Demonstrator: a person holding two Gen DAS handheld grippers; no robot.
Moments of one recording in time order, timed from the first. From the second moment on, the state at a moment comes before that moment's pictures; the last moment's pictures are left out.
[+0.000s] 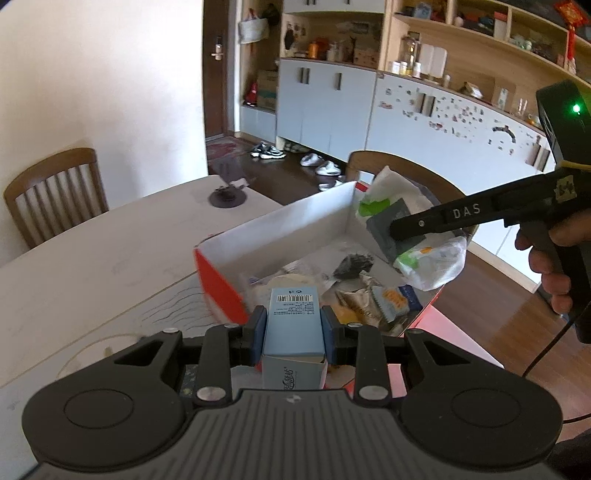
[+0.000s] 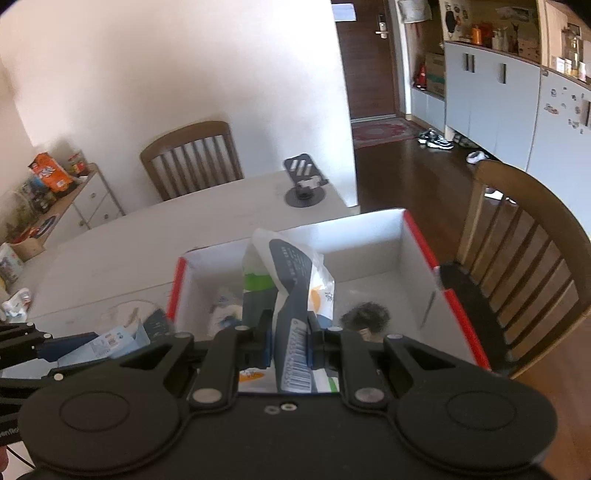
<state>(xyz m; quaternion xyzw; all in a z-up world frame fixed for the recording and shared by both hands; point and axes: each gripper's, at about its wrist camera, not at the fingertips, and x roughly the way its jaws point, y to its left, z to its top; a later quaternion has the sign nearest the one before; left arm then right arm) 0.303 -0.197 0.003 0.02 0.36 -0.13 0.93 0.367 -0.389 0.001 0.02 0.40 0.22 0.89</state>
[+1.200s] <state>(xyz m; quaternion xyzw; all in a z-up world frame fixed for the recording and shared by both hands) 0.389 -0.271 -0.052 0.10 0.41 -0.20 0.89 0.446 -0.387 -0.058 -0.04 0.44 0.18 0.88</state>
